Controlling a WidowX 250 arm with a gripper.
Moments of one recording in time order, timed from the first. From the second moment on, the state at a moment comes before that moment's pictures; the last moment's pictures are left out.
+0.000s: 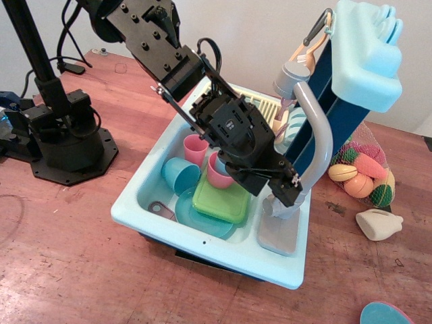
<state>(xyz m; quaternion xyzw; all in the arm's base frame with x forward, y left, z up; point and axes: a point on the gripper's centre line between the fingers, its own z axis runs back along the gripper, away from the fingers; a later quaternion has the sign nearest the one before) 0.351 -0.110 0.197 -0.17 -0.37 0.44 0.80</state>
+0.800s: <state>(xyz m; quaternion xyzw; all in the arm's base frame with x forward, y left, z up) 0.361 -0.103 0.176 -0.16 -0.36 0.44 0.81</state>
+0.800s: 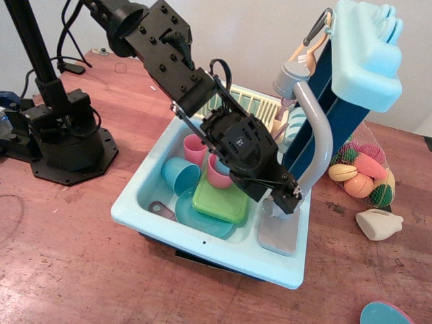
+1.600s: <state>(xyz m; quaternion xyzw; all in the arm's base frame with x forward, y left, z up) 0.330 -0.076 0.177 -0.14 -0.37 0.46 0.79</state>
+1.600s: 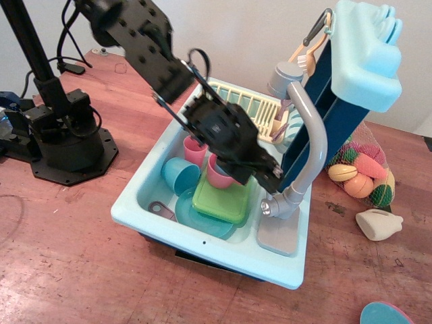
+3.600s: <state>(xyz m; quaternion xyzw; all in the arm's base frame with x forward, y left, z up) 0.317 -0.070 0.172 -0.15 -0.31 0.44 0.83</state>
